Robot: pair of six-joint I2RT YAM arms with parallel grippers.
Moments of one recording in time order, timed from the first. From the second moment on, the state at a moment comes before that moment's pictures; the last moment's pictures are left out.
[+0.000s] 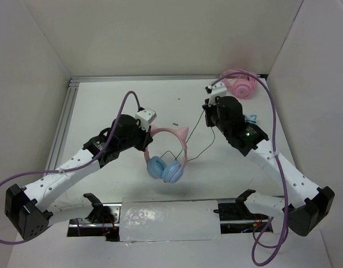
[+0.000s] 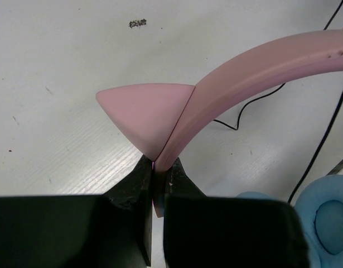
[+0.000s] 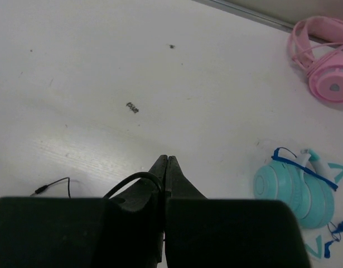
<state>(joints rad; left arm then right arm) -0.69 1.11 0.95 -0.40 0.01 -0.11 0.59 1.12 1.15 -0.41 0.29 0.03</state>
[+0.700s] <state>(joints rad) -0.62 1.41 1.11 -0.51 -0.10 -0.16 0.72 0.92 0.99 -0.37 0.01 -0.09</state>
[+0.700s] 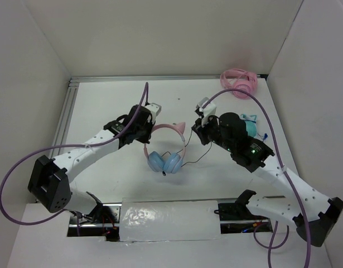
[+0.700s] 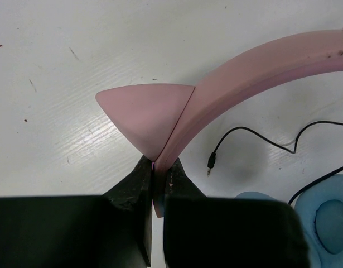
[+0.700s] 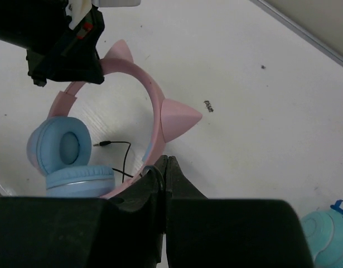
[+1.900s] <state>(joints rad) -0.63 1.21 1.26 -0.54 -0.12 -0.10 0.72 0.82 0.90 -0.33 0.07 0.16</state>
